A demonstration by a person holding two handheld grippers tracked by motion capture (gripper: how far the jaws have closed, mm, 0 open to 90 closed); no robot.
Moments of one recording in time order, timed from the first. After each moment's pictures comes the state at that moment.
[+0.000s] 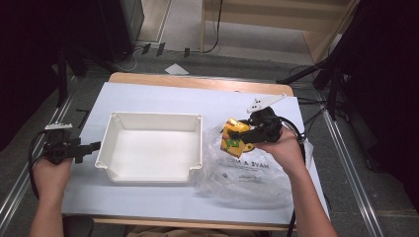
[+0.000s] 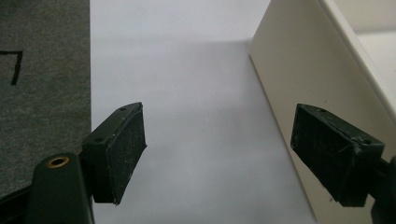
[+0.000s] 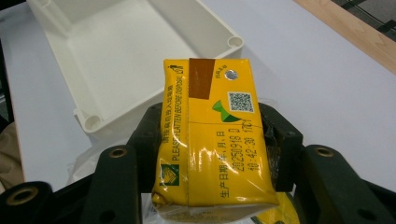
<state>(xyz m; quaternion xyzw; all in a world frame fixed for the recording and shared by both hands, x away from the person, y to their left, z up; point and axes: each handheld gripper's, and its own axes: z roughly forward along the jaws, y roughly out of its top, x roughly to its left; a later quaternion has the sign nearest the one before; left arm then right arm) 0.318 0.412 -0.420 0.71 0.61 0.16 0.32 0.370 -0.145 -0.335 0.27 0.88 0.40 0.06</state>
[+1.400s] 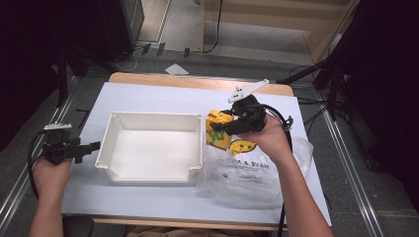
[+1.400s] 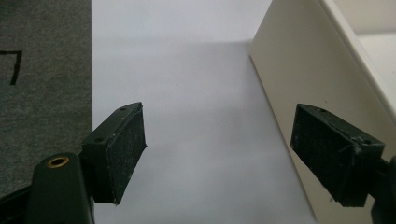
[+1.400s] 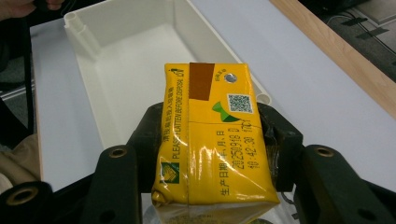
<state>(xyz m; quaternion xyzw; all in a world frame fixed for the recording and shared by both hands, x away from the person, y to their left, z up) 0.318 0.413 -0.420 0.71 0.61 0.16 0.32 0.377 -0.100 -0.302 0.21 0.88 0.41 0.06</state>
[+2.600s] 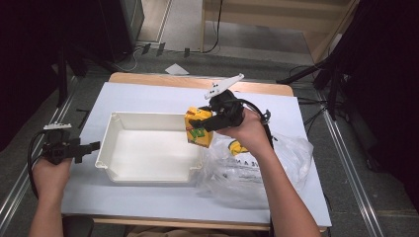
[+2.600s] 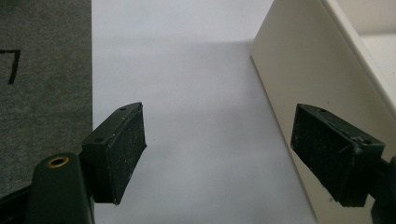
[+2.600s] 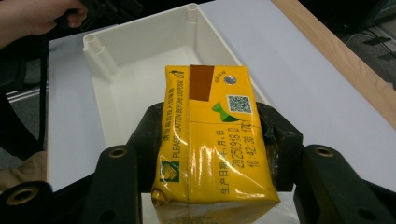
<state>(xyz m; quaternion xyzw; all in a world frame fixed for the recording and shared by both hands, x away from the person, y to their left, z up) 0.318 0.414 -0.421 0.71 0.61 0.16 0.32 0.385 -0.049 -0.298 0.18 0.89 0.43 0.05</state>
